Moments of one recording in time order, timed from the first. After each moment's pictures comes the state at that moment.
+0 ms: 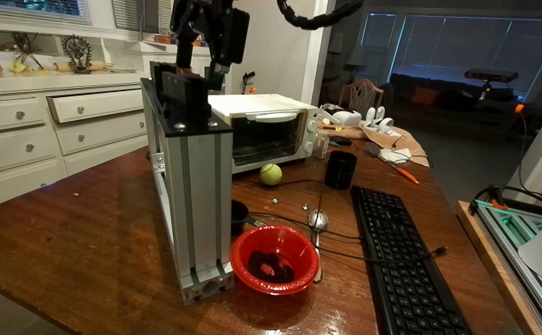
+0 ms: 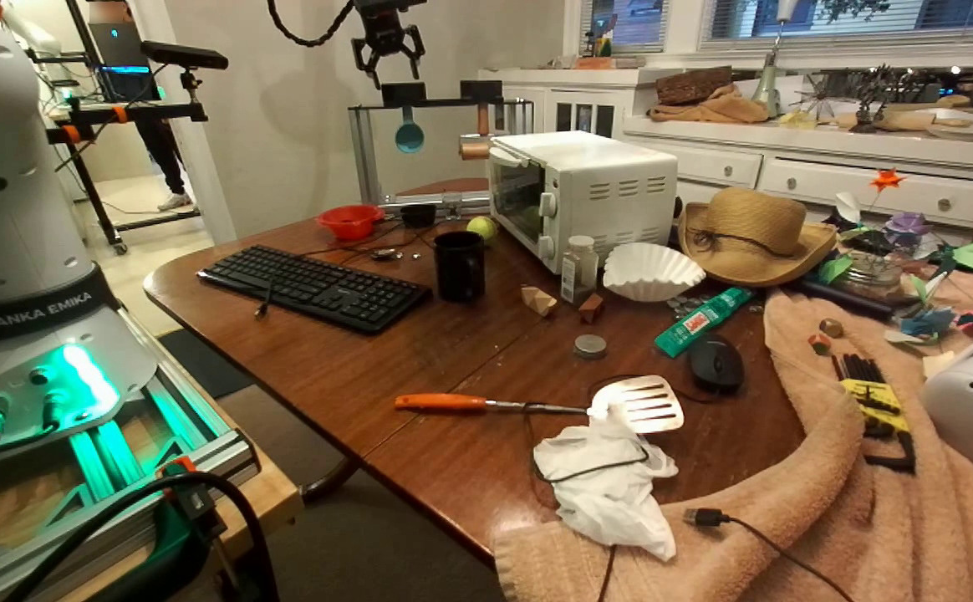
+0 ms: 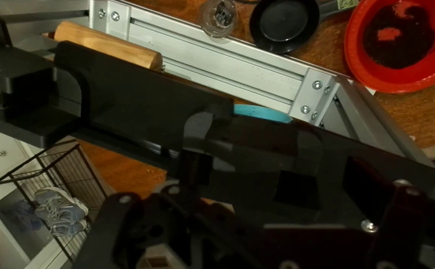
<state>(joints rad) 0.19 0.38 0.18 -1.54 -0.17 2.15 -0.75</state>
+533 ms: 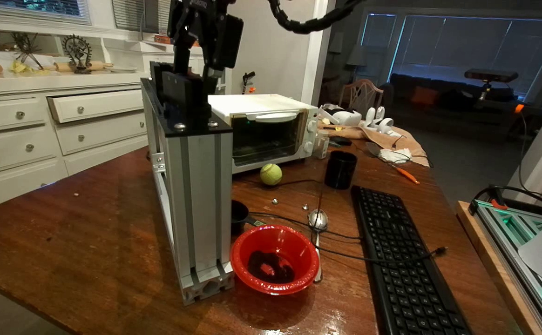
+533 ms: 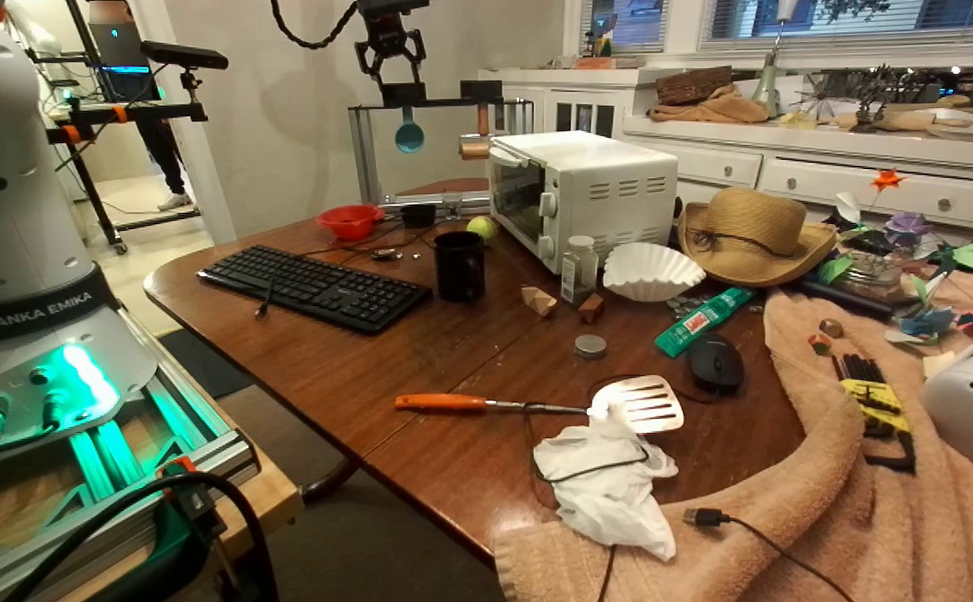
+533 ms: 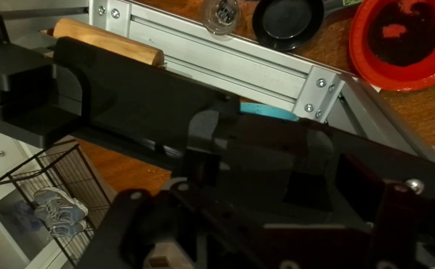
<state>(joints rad) 0.19 0.41 0.18 -1.51 -0.17 2.15 -0.75</state>
